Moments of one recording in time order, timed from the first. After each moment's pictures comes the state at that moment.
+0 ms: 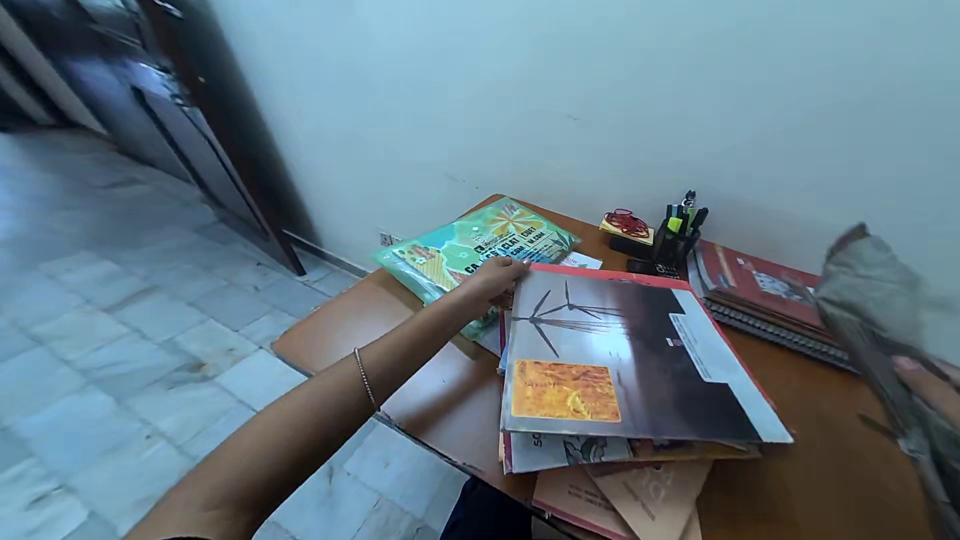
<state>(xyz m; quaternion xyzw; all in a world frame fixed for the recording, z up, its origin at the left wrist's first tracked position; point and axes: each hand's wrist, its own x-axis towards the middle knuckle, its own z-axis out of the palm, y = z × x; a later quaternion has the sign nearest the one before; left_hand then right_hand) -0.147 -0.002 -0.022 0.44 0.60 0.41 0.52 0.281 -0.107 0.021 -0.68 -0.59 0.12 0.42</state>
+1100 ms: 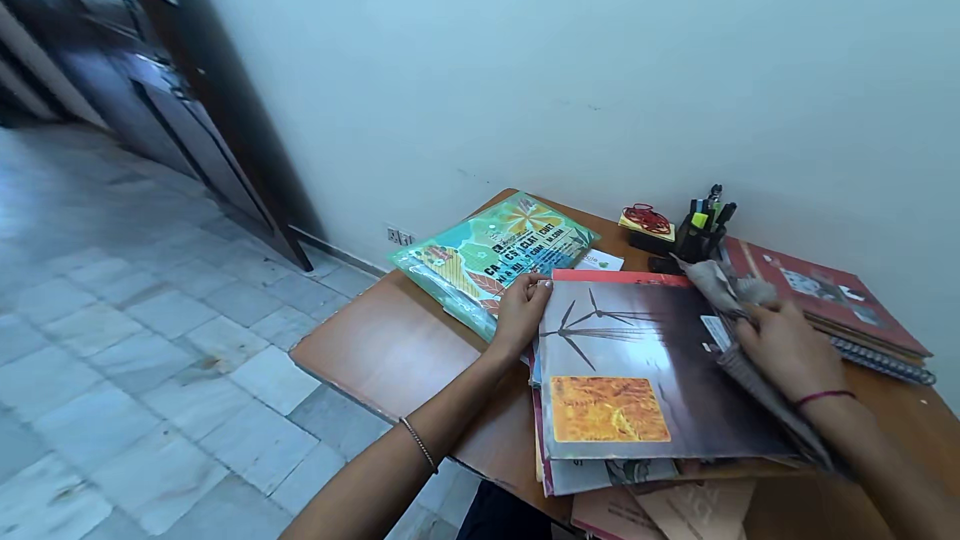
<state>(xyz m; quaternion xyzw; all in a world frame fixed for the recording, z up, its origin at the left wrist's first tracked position) -0.136 -0.030 -0.084 0.52 0.53 0.55 0.37 0.171 -0.018 -0.012 -0.72 -0.68 -0.01 0.14</state>
